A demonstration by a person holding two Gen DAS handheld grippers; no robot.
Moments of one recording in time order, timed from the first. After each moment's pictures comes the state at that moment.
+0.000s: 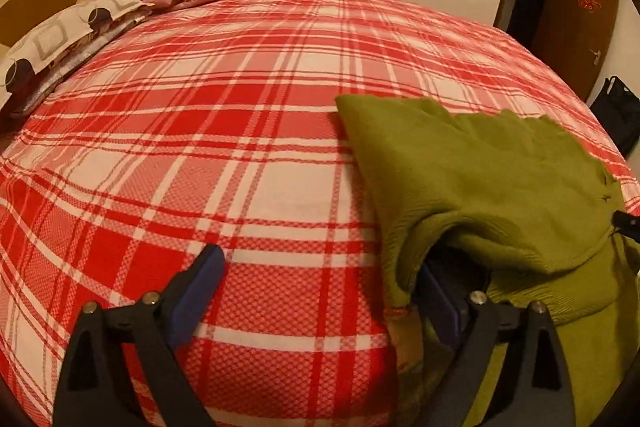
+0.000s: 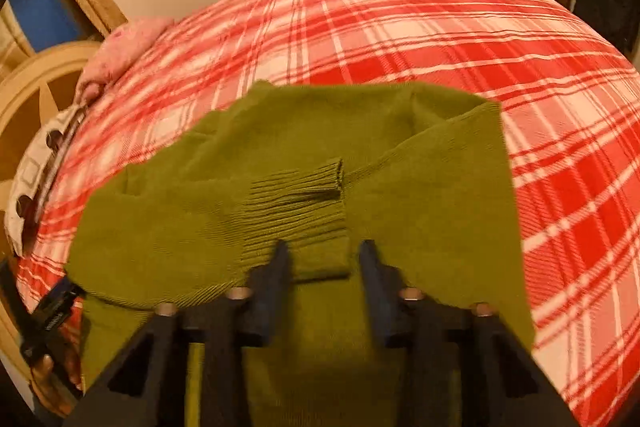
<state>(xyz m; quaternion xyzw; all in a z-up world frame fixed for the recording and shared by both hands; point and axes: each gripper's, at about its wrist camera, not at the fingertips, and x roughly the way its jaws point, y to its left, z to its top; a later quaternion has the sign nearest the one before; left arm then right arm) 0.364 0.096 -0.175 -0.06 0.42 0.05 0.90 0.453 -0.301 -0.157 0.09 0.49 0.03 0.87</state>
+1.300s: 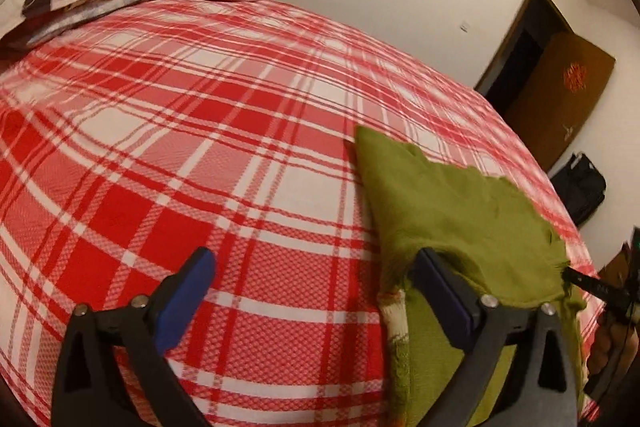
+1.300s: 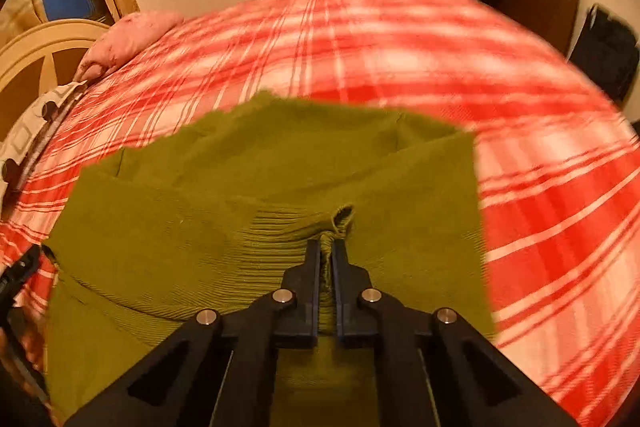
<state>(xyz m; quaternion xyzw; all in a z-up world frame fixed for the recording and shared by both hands) 0.335 0.138 -0.170 -0.21 0.36 0.01 0.91 0.425 -0.300 -0.138 0.01 0.44 0.02 0.90</state>
